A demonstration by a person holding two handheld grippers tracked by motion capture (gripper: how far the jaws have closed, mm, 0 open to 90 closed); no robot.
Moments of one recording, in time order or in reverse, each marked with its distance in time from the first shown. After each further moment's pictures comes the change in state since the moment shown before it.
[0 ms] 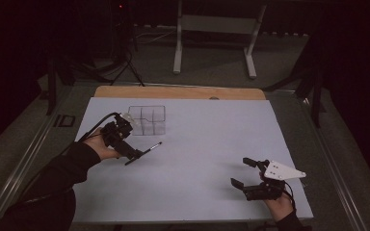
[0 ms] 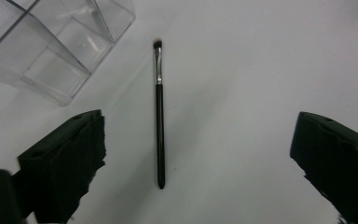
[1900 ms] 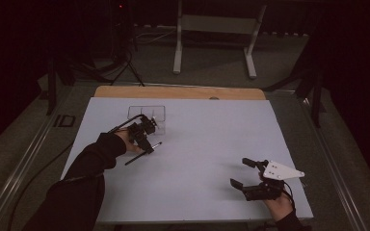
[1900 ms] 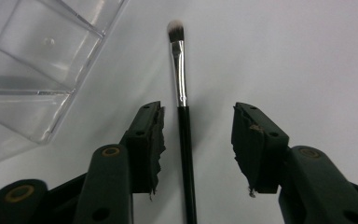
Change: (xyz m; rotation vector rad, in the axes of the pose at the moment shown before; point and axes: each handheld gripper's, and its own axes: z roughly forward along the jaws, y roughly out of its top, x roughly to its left) left arm 0.018 0.040 0.085 0.251 0.040 0.054; right arm 0.000 -0.001 0.002 0.011 0.008 -0.003
